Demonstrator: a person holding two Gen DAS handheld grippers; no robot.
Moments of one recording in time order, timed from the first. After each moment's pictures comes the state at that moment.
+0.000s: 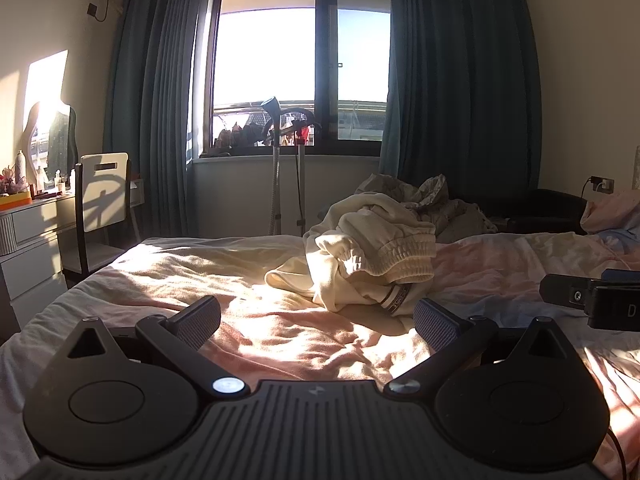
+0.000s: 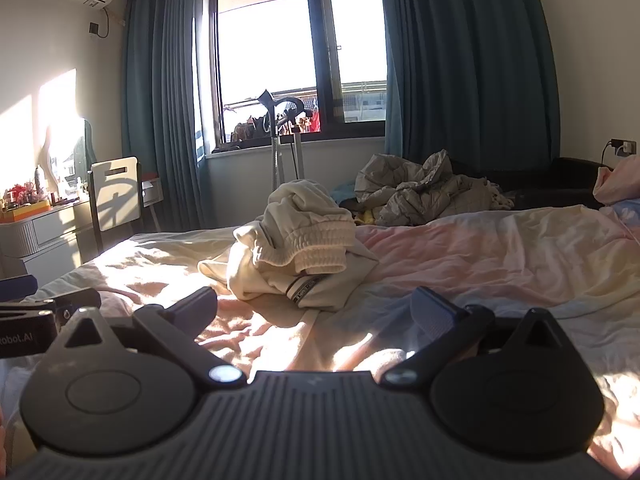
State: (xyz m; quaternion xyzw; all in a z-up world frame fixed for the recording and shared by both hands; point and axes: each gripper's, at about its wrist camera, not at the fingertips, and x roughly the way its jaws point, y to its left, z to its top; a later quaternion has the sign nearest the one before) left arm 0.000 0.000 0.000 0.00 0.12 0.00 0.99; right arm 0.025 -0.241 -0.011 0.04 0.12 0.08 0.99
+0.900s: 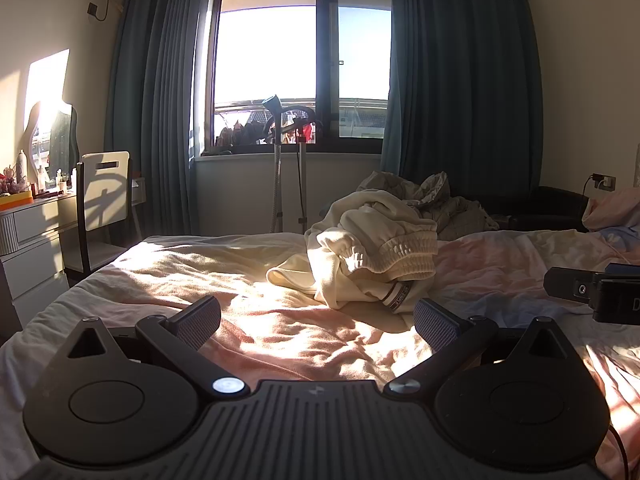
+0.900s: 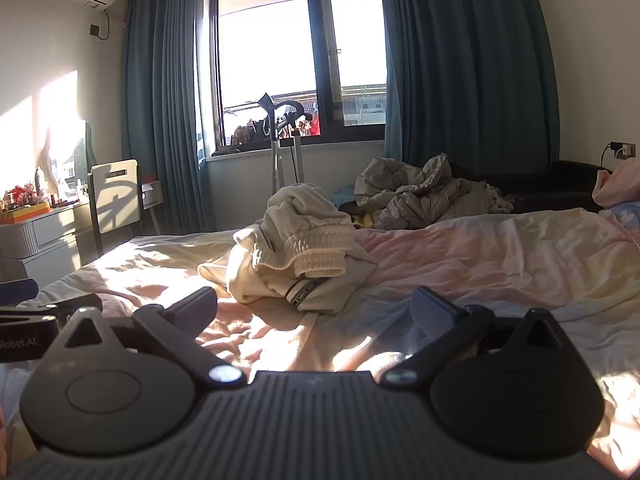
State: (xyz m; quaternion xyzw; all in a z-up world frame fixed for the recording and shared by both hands) left arm 0.004 -0.003 -0.005 0.01 0.13 0.00 0.99; right arm 0.024 -0.243 -0.010 0.04 0.12 0.08 0.99
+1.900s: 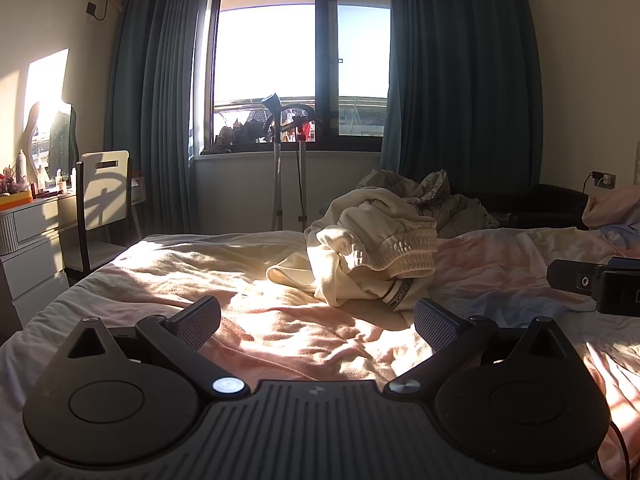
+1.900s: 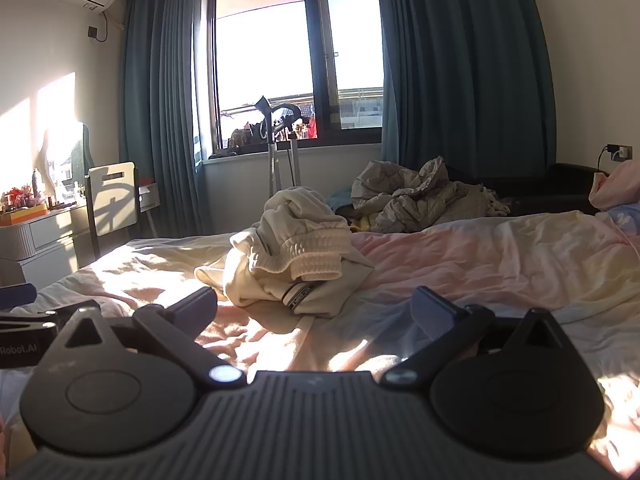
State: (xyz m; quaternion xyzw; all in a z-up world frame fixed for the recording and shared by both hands) left arm 0.001 -0.001 -0.004 0.01 0.13 0.00 0.99; right arm 0.021 -0.243 -0.009 0.04 0.11 0.07 0.99
